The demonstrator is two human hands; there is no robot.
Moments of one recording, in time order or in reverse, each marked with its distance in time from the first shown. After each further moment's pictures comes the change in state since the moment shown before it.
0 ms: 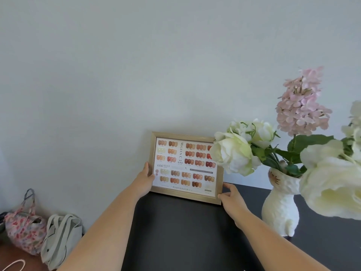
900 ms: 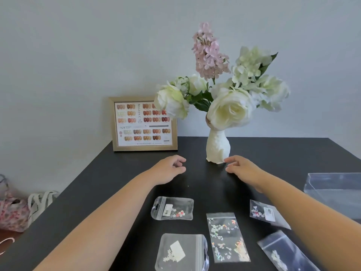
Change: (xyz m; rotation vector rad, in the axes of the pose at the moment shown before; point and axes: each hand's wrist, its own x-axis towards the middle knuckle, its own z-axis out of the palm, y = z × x) left_hand -0.180 0.079 0.154 0.266 -0.418 0.321; right_hand -0.141 0.069 -0.178 -0.199 -0.144 0.005
